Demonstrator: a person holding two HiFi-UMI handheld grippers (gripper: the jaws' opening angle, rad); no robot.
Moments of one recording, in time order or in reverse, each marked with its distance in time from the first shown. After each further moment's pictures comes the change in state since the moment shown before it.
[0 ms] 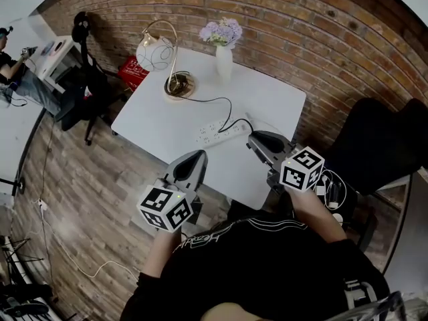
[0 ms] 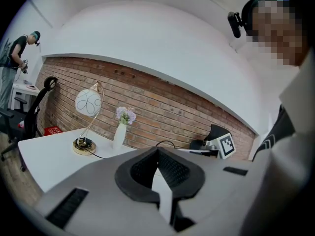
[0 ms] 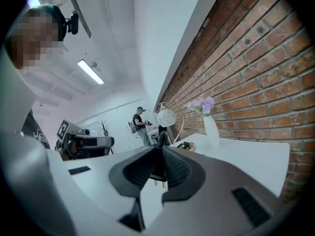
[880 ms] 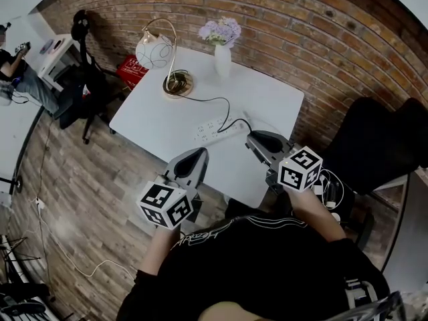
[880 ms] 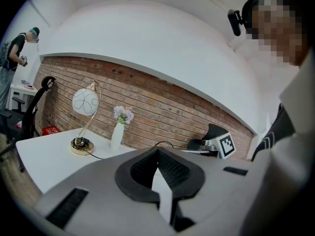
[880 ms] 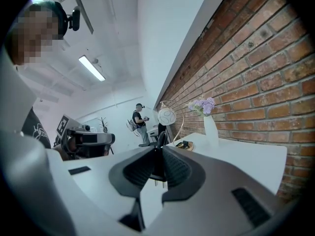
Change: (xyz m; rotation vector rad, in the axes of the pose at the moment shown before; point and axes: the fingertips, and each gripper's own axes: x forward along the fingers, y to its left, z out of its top) left arm 0.002 -0.010 -0.001 0.008 0.004 -0.020; right arm -0.005 0.004 -0.003 -0.033 0.019 -0.009
